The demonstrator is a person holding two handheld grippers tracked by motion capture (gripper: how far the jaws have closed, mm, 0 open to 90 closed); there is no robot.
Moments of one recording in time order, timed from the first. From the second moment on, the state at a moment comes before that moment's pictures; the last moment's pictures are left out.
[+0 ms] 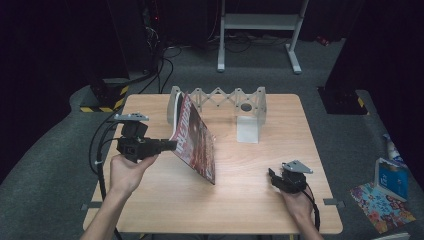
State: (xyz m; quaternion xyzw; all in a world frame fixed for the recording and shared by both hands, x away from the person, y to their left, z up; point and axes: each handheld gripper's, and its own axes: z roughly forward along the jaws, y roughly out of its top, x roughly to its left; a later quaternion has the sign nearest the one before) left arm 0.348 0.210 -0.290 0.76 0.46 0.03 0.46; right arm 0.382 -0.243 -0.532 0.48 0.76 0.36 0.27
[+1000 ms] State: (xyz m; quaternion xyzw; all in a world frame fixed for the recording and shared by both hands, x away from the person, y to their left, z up) left arm 0.368 0.223 -0.266 0.76 0.48 0.09 0.44; right arm 0.381 -0.245 -0.533 0.49 0.75 0.36 0.26
